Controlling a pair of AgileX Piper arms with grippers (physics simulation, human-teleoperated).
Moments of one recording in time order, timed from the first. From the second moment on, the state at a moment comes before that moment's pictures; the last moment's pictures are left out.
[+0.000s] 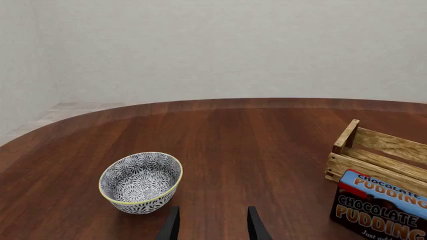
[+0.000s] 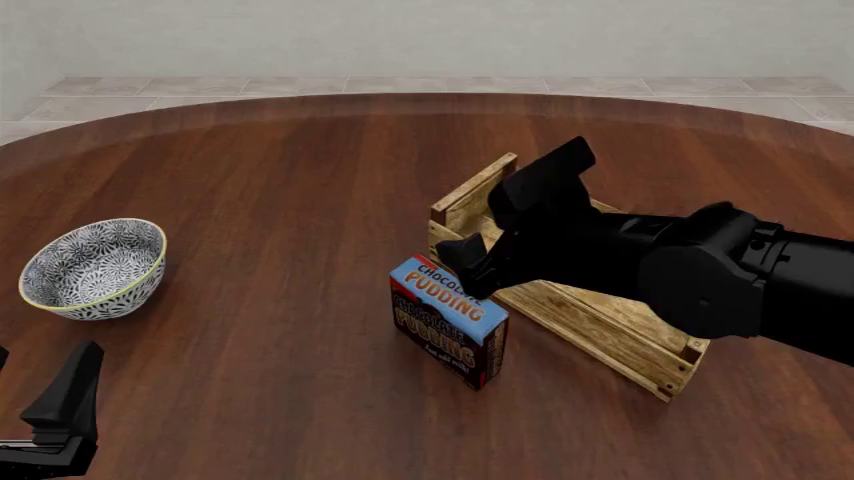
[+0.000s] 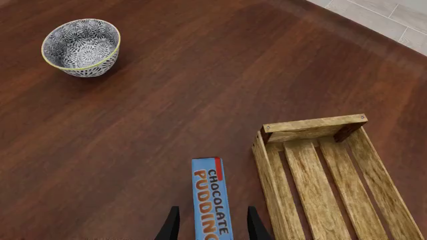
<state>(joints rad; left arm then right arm) 0.00 0.01 0.00 0.00 0.00 0.67 1.34 -0.89 0.14 -0.05</state>
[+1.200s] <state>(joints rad) 0.00 0.01 0.00 0.00 0.00 0.65 1.45 -0.84 0.05 -0.03</state>
